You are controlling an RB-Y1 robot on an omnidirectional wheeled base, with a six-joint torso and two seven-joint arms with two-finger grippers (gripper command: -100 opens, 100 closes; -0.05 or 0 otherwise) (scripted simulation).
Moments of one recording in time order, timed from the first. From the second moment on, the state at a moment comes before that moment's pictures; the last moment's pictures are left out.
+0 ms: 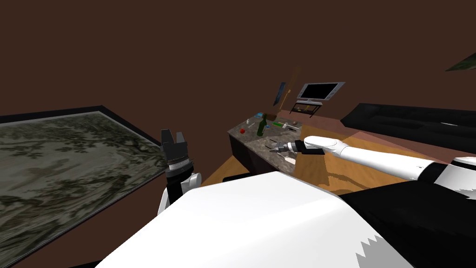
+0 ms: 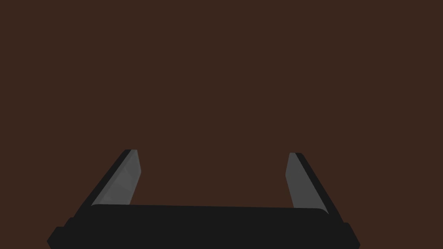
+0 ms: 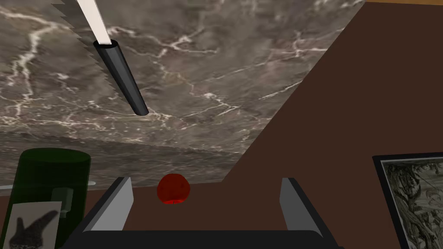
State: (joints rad) left arm 0.48 -0.01 0.04 -2.28 -0.08 -0.58 -0.15; right arm 0.20 -1.49 0.36 -1.62 0.70 -0.65 -0.20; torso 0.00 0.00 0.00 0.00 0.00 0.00
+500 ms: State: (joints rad) left arm 0.48 -0.01 0.04 -2.28 -0.08 -0.58 -0.15; right arm 0.24 -1.60 0.46 -1.53 0.77 -0.67 -0.24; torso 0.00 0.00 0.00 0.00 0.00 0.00
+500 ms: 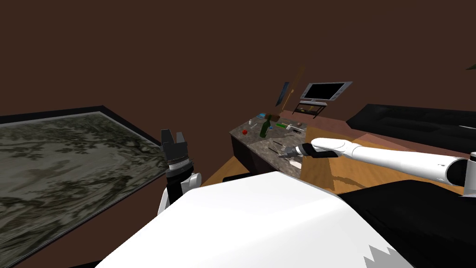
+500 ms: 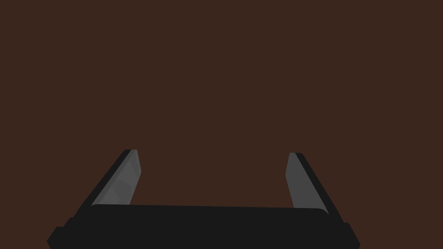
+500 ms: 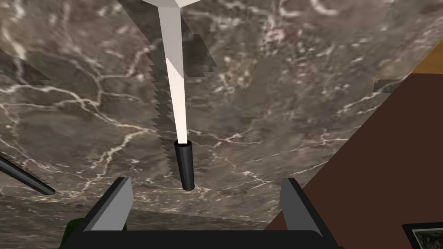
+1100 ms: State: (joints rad) left arm 0.48 -0.01 0.04 -2.28 -0.08 -0.58 -0.15; right arm 0.26 -1.66 0.55 -1.45 0.82 -0.69 -0.28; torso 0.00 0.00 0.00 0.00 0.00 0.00
